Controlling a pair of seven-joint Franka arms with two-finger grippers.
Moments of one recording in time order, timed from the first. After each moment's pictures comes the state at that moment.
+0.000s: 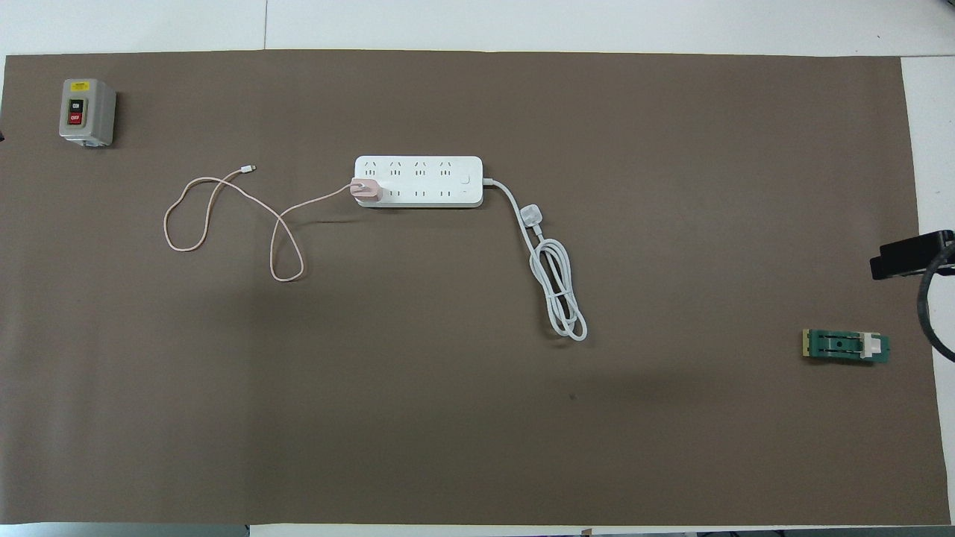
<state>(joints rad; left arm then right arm) -0.35 0.14 0.51 -1.40 -0.10 1.72 -0.22 -0.05 -0.10 -0.01 -1.62 -0.01 1.46 -0.07</state>
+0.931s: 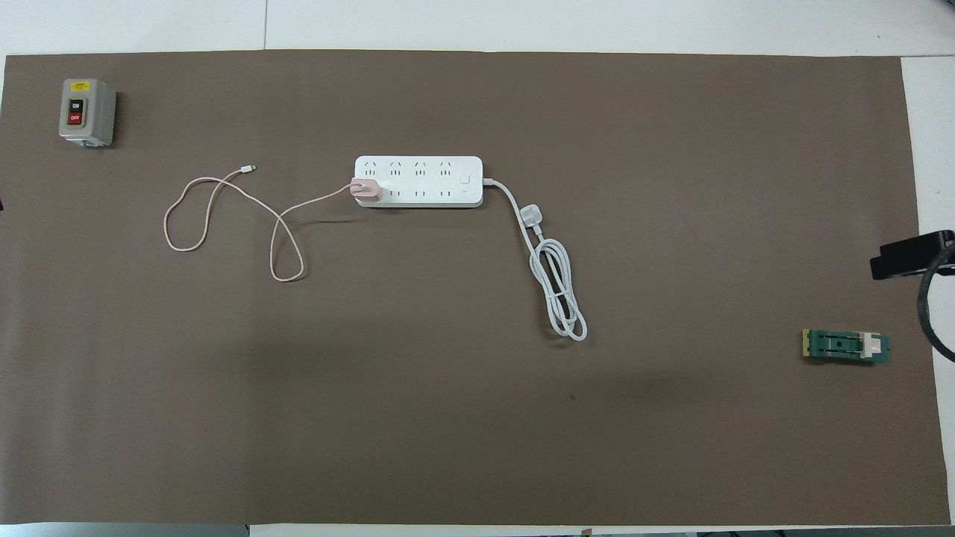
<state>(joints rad) 0.03 -0.03 0.06 -1.56 -0.02 1.57 -0.17 -0.05 -0.10 -0.01 -1.62 -0.01 1.46 -0.07</state>
